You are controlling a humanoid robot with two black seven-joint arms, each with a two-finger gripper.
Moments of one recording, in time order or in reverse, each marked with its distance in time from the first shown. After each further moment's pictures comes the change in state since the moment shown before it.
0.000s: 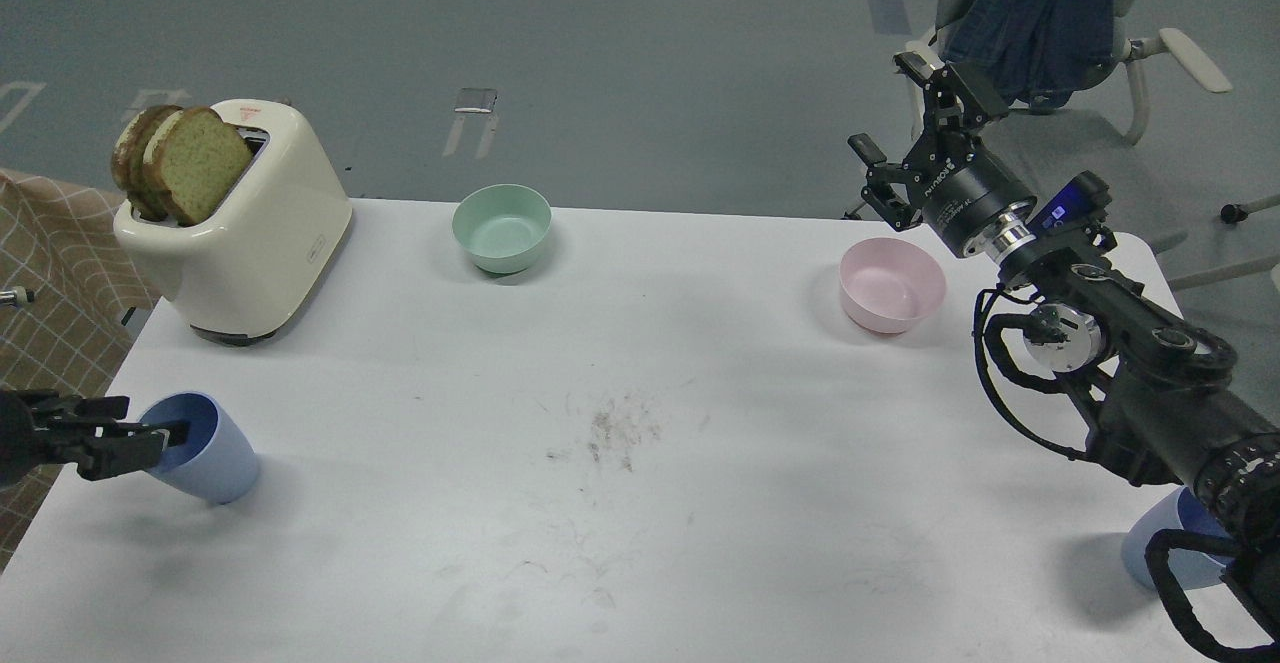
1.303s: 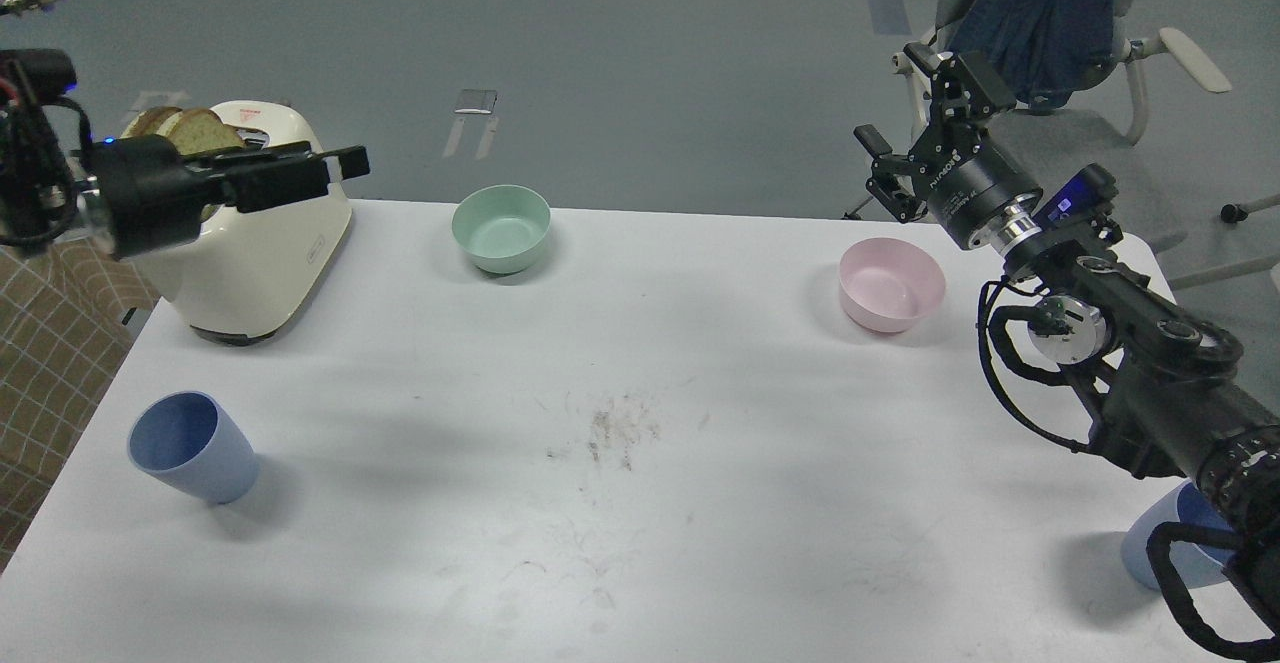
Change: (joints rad) left arm -0.130 -0.141 -0.437 -0.123 -0.154 -0.180 0.000; right arm 0.013 -0.002 0.005 -0.011 0.001 0.000 0.000
